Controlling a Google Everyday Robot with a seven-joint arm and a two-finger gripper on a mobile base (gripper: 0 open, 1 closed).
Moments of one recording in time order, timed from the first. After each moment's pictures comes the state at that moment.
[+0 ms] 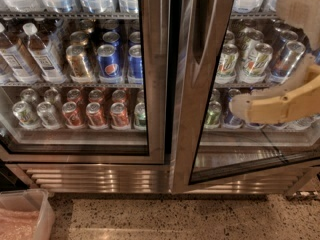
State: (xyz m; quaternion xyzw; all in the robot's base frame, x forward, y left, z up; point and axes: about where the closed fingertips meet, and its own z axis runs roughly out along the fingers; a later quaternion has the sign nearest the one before) arm 0.373 -0.110 1.084 -0.44 0.65 0.21 0.58
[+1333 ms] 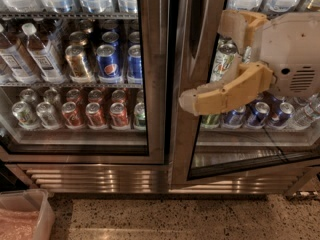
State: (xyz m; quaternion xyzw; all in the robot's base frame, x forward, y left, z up) arm 0.400 -0.050 1.063 -0.47 0.60 0.32 0.56
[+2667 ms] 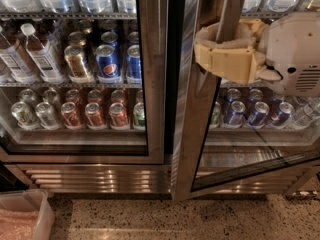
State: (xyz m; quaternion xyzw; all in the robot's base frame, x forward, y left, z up) arm 0.400 -0.050 1.063 -0.47 0.60 0.32 0.56
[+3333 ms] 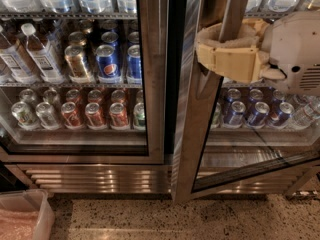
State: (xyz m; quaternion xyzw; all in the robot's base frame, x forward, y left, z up) arm 0.402 -0.058 1.063 -0.47 0.60 0.32 0.56
